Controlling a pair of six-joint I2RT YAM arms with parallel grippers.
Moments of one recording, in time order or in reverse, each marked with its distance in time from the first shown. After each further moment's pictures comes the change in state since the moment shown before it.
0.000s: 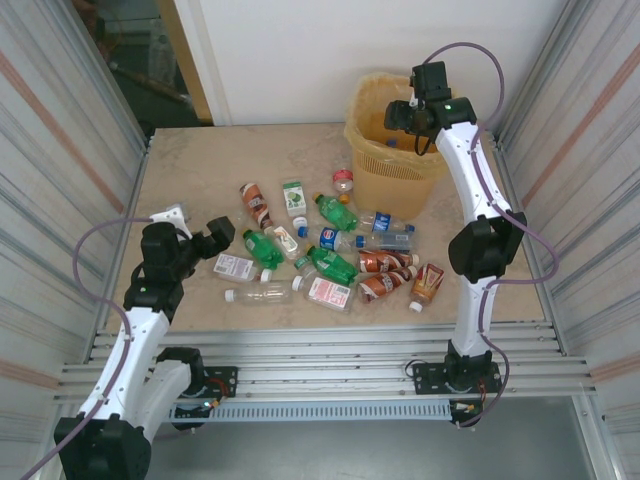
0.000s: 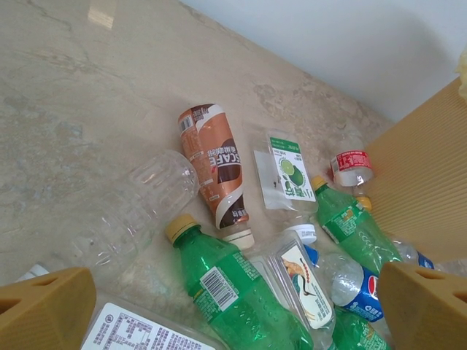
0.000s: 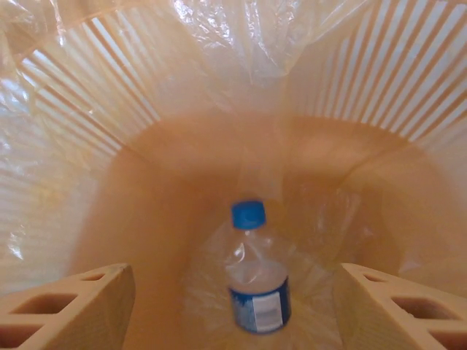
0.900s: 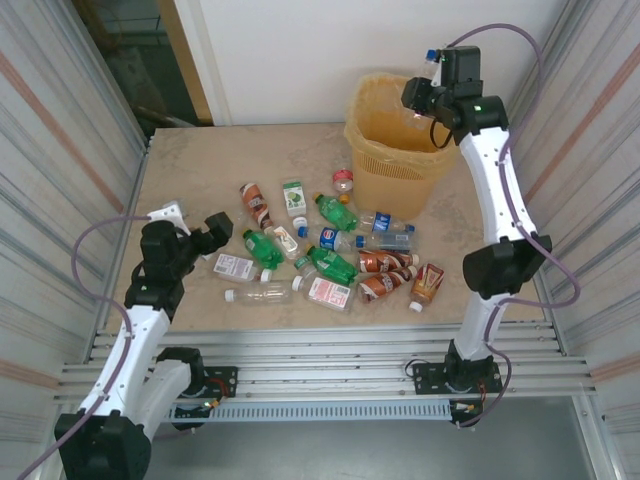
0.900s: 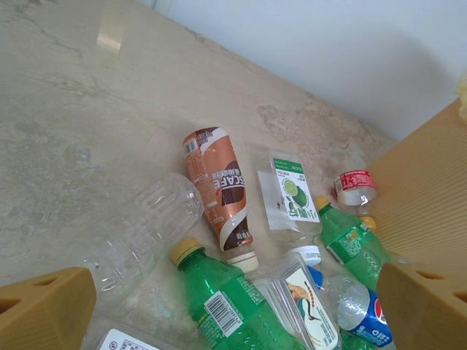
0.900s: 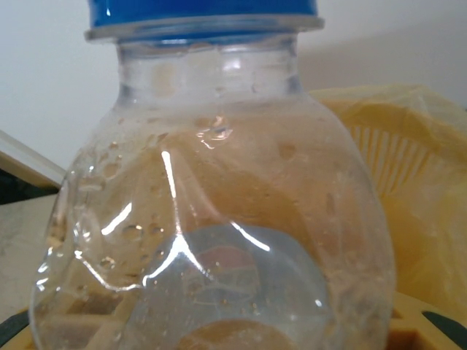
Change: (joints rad) left arm 0.000 0.011 -0.006 0.068 -0.034 0.000; right arm -0.032 -0.150 -0.019 0.081 -0.077 0.068
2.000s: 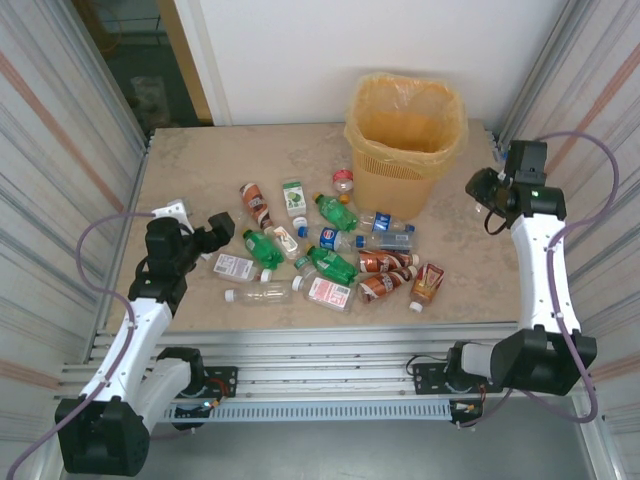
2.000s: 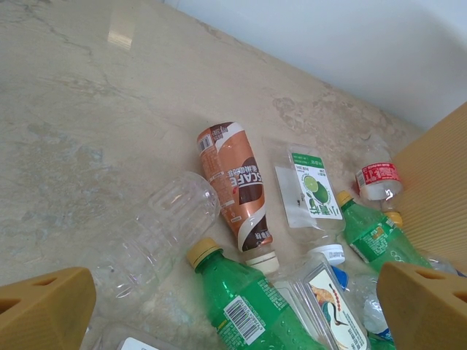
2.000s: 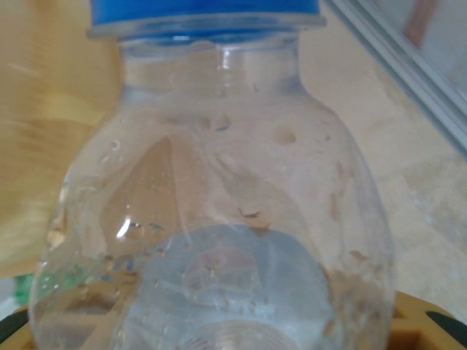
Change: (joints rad) left arm -0.006 0.068 0.000 0.031 -0.032 0.045; right arm -0.310 -0.658 -0.892 -0.017 0.000 0.098
